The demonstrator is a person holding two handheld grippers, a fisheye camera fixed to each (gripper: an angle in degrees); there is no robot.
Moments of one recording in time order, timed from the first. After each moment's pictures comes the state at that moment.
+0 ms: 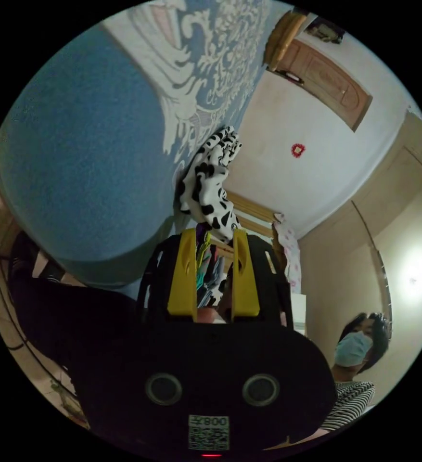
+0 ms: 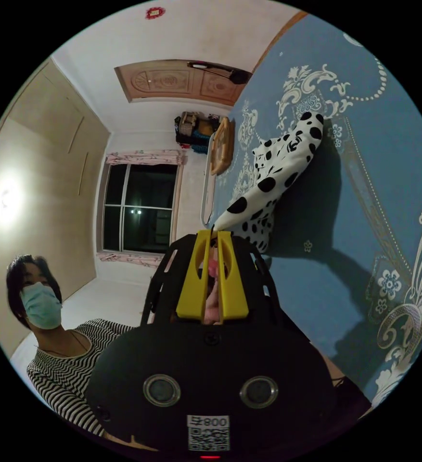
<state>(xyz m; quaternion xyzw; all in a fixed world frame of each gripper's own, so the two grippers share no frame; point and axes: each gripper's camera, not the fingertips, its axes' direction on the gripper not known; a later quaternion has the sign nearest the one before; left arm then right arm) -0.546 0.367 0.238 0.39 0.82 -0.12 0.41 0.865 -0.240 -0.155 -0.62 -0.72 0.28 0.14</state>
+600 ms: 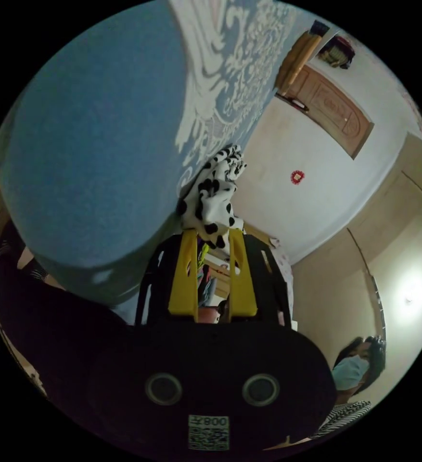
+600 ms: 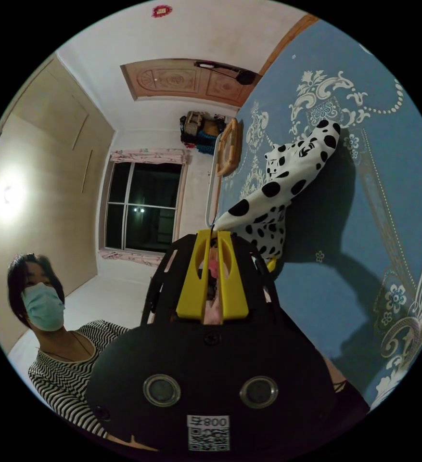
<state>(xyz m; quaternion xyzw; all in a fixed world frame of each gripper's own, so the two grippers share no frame) -0.489 0.279 0.253 0.38 0.83 -0.19 0.36 0.988 -0.233 -0.126 -0.61 -0.72 0.28 0.13</state>
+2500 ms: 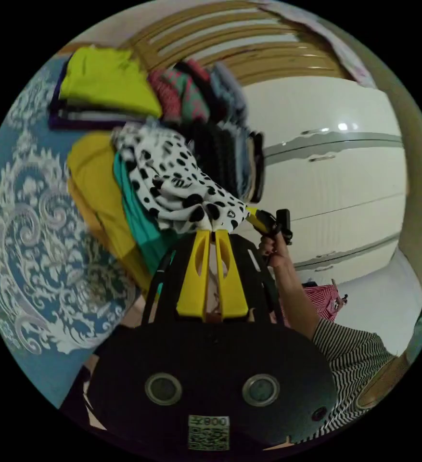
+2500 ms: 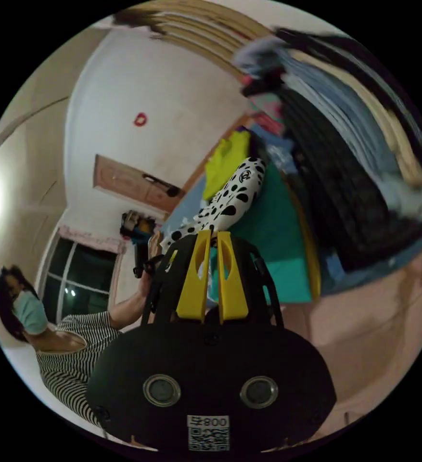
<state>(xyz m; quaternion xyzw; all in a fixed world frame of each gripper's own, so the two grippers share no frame) 0.422 -0.247 0.174 0.35 0.48 0.35 0.73 1.966 0.027 0.292 -0.63 -0.51 0.34 0.48</state>
